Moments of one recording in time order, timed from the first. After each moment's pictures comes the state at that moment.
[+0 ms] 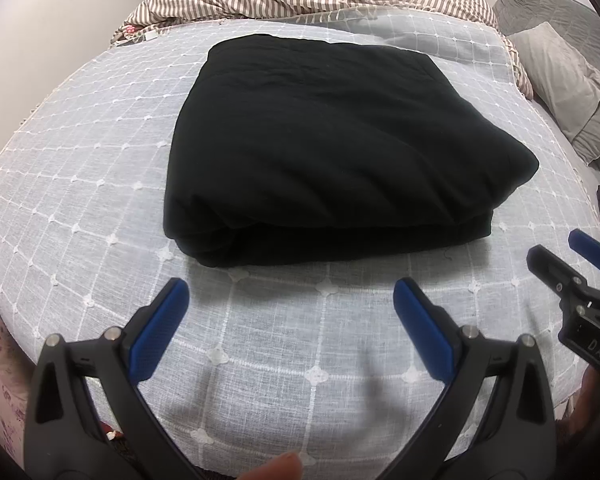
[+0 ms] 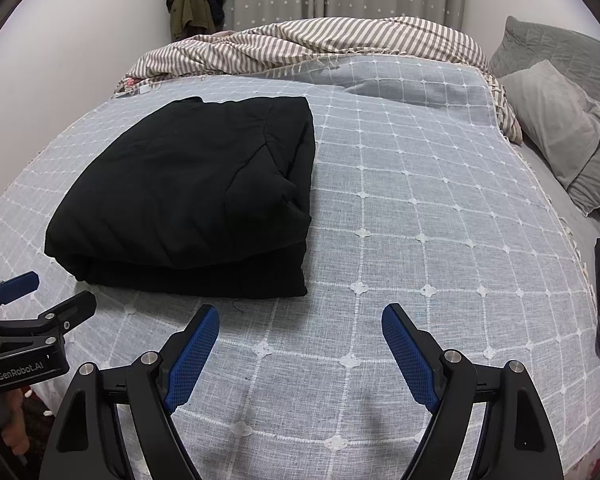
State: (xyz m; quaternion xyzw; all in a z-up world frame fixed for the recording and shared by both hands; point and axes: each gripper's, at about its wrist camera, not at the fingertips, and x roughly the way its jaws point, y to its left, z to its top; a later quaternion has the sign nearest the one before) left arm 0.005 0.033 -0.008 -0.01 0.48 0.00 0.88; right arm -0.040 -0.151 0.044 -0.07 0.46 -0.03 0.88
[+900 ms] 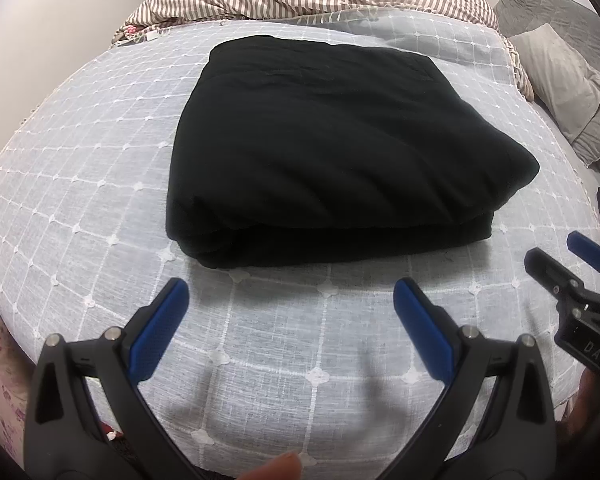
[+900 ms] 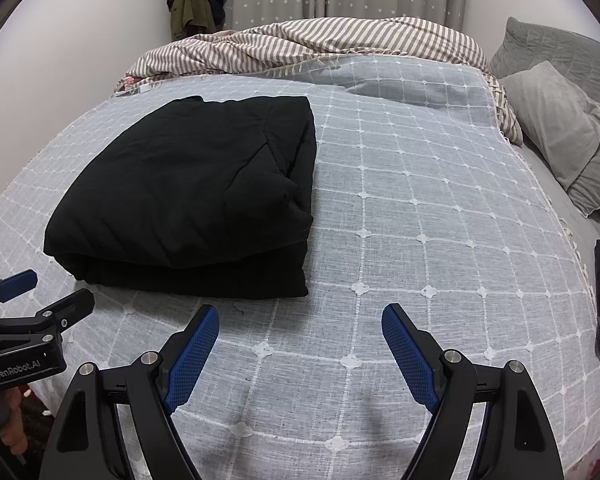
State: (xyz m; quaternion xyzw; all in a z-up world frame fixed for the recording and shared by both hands) left arm 0.007 0.037 -0.007 -0.01 0.48 0.00 0.88; right arm -0.040 -0.150 0.044 -0.08 0.46 -0.03 0.88
